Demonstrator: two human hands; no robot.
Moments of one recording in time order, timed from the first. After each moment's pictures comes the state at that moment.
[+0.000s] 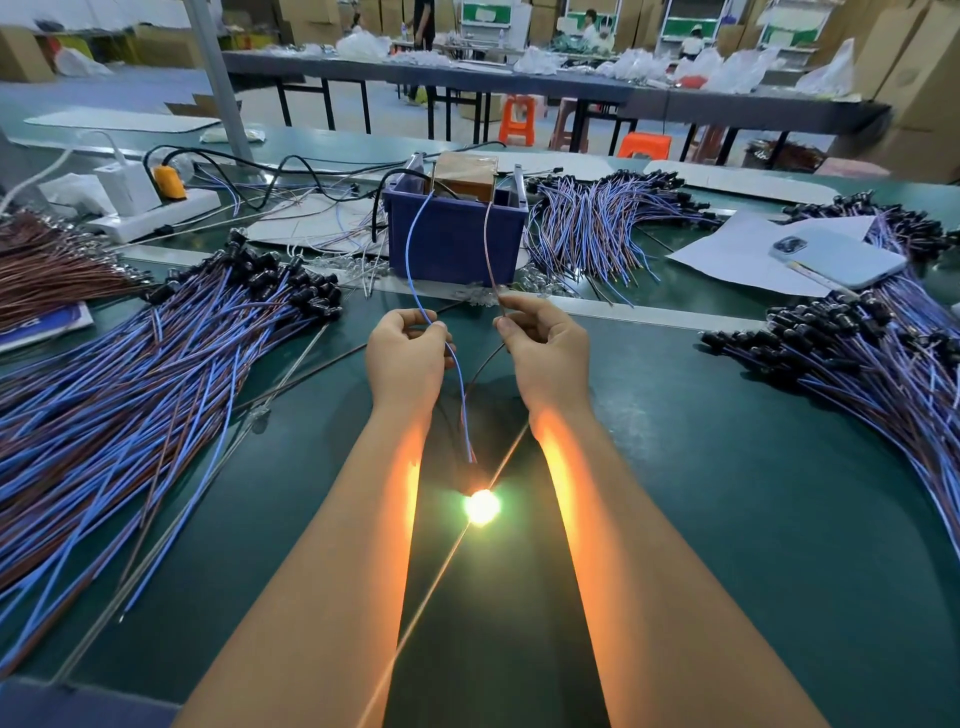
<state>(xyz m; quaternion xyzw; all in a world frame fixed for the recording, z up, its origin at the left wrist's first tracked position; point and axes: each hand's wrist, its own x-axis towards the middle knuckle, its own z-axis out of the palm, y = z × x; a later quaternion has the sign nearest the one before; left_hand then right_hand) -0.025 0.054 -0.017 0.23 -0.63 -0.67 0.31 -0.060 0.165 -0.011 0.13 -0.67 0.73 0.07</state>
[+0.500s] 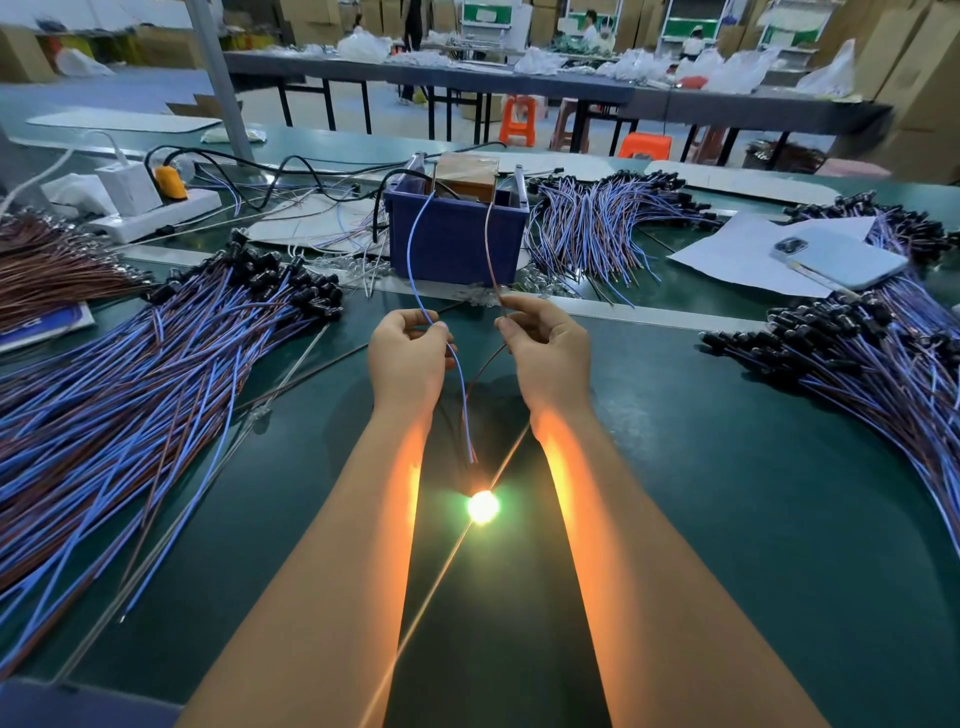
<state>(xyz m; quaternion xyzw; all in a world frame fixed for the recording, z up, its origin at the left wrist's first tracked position) -0.025 0.055 -0.017 0.23 -0.63 -0.68 0.31 -0.062 0.166 -0.012 0.13 -0.67 0.72 0.07</state>
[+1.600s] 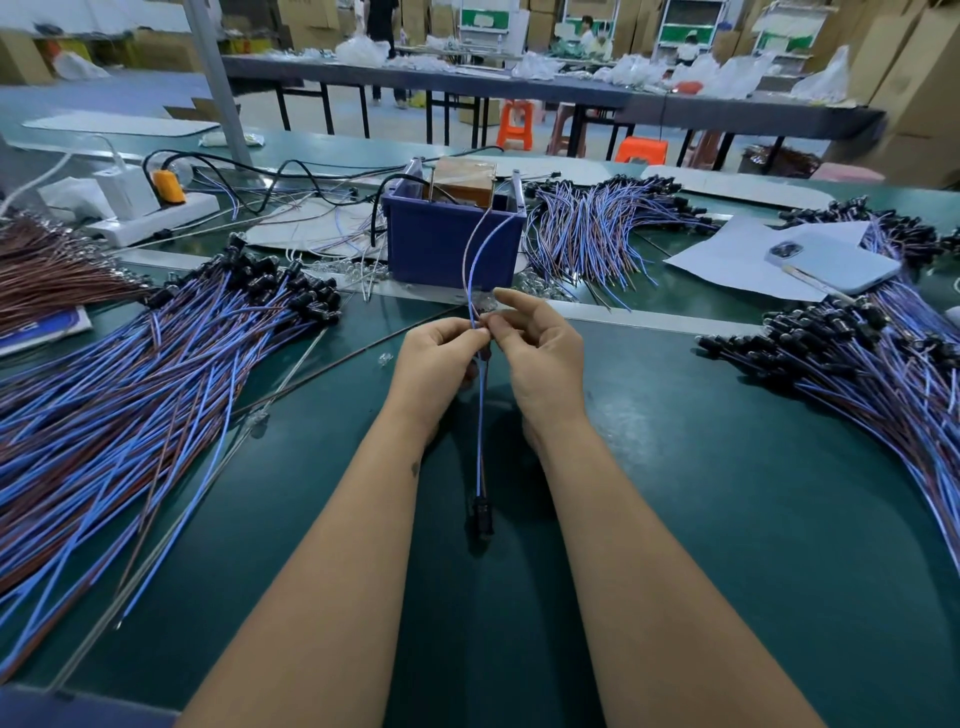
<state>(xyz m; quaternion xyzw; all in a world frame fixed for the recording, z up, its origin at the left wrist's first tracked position) -0.016 0.068 -0.007 0.10 -0.68 -0.70 0.20 -0.054 0.160 -0.008 0.16 -0.61 0.78 0.04</state>
